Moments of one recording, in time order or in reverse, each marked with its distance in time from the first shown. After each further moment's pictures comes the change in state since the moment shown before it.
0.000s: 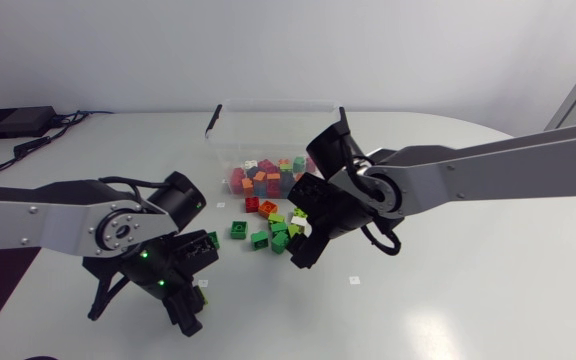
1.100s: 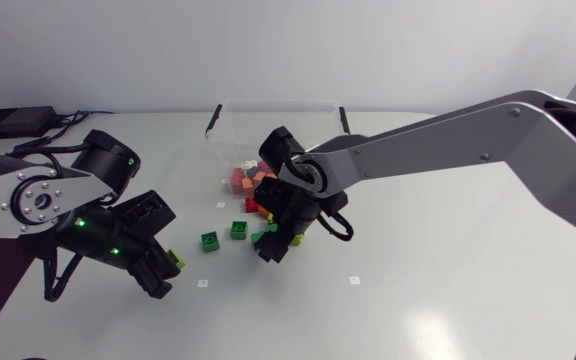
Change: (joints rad) left arm 0.220 -0.187 0.008 -0.016 0.073 0.064; right arm 0.057 0.284 0.316 -0.190 0.003 0.042
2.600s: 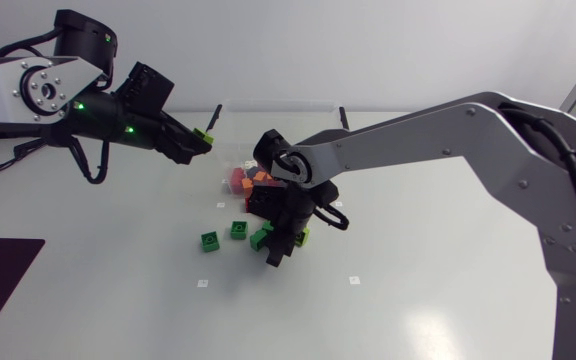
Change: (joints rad) left arm 0.118 0.218 0.433 0.274 0.275 -0.031; right arm -0.012 0.094 0.130 -0.167 -0.053 -0.254
